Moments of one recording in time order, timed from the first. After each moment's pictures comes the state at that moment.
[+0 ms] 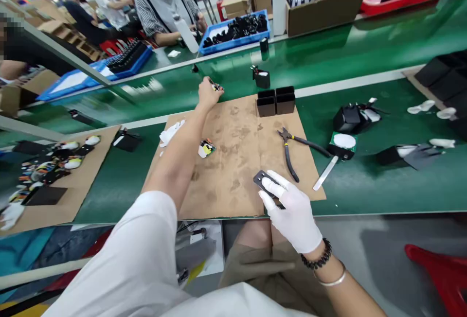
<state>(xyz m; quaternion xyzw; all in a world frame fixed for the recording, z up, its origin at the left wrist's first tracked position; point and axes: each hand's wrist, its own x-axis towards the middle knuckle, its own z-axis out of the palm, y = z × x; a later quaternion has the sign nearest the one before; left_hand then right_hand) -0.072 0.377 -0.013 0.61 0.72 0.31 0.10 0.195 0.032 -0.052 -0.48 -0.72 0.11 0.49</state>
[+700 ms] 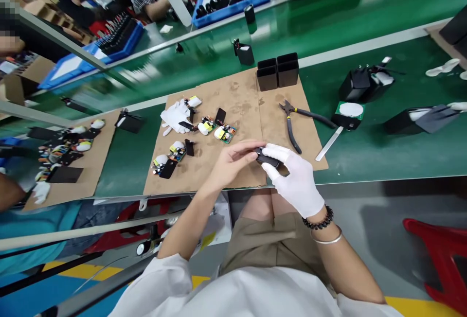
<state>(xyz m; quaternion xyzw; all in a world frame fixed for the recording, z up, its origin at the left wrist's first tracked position) 0.011 0.069 -0.020 0.64 0.41 0.39 0.52 0.198 0.034 -0.050 -0.46 -0.68 0.23 0.52</state>
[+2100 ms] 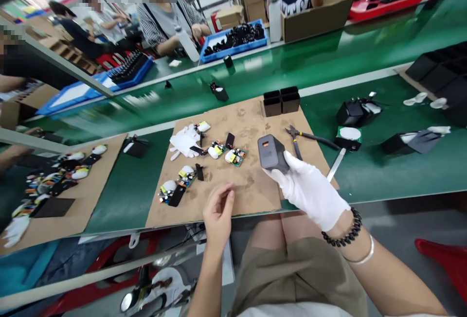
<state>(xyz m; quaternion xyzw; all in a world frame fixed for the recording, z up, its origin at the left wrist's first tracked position) -0.032 0.001 -0.060 0.56 0.61 0.51 0.23 0.196 0.074 0.006 -0.34 -0.55 0.61 0.45</state>
